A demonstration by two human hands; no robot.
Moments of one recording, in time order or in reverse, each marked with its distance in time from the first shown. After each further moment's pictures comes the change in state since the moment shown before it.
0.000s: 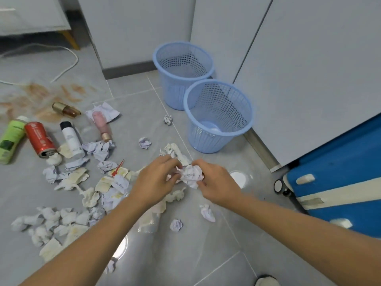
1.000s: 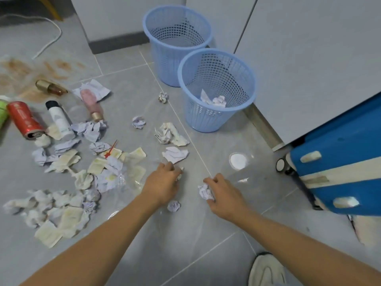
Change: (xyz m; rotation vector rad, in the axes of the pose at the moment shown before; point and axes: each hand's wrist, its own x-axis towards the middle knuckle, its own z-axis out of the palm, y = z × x) left_hand -0.024 -0.024 0.094 0.275 -0.467 -0.172; right_hand -0.082 0.056 0.077 -0.183 -0.268 0.317
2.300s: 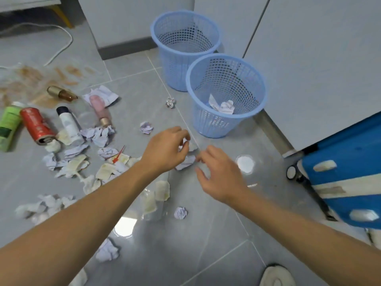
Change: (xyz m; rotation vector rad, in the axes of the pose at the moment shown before) left_hand 0.042 -0.006 -0.101 -0.124 0.479 0.170; right_hand 0.037 -0.062 -0.079 0.164 0.506 -0.279
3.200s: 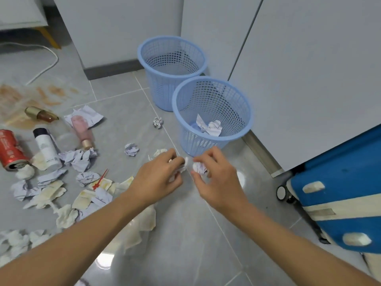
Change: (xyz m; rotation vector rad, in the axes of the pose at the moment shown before) left_hand 0.001 0.004 0.012 0.070 -0.008 0.176; right_hand 0.033 0.010 -0.029 0.104 0.206 -0.007
